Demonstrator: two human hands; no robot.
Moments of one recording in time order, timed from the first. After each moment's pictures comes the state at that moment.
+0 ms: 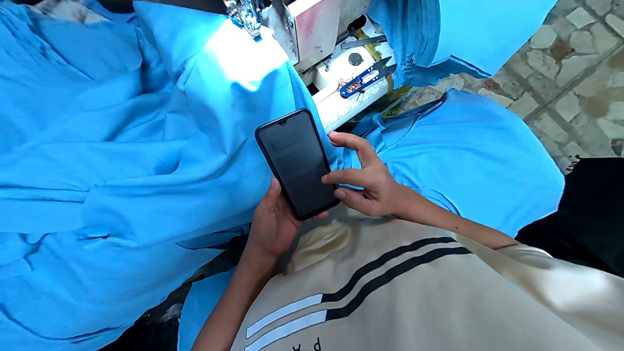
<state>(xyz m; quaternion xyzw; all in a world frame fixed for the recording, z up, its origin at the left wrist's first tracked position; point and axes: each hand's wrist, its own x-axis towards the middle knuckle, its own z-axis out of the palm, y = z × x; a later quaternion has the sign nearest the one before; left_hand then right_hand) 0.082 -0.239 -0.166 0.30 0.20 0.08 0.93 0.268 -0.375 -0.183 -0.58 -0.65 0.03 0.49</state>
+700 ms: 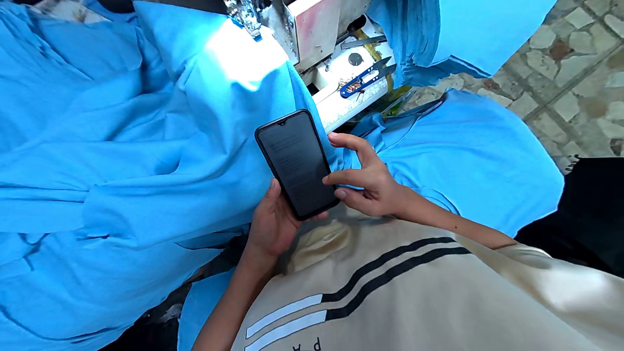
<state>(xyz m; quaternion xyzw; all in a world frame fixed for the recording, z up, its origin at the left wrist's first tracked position) 0.081 -0.239 -0.167 0.29 0.20 0.08 0.93 0.268 -0.374 -0.183 -0.58 -0.64 0.03 0.50</state>
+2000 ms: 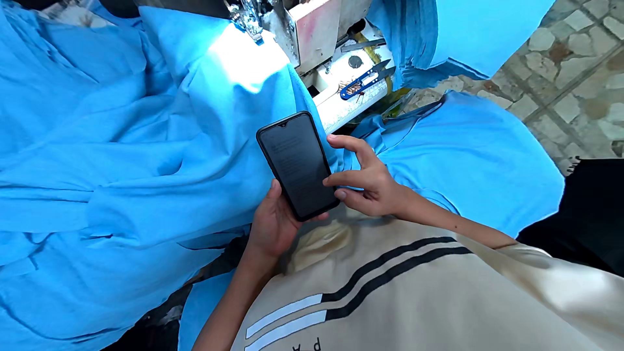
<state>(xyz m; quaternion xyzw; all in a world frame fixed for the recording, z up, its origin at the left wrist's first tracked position) 0.081 -0.239 -0.166 0.29 0.21 0.08 0.93 0.268 -0.373 -0.180 -0.57 -0.65 0.03 0.50</state>
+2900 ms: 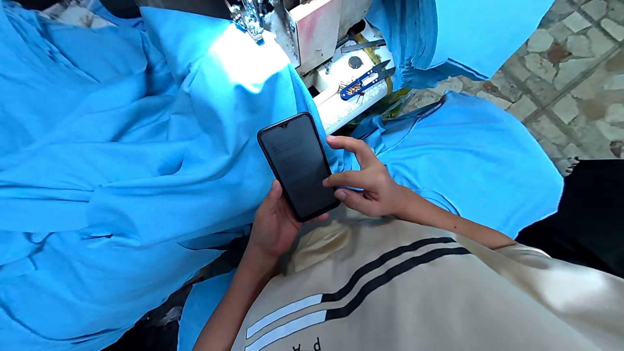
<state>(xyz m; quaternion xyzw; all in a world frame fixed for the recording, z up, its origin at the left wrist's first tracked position) 0.079 -0.239 -0.168 0.28 0.20 0.08 0.93 0.267 -0.373 -0.180 -0.57 -0.65 0.03 0.50</state>
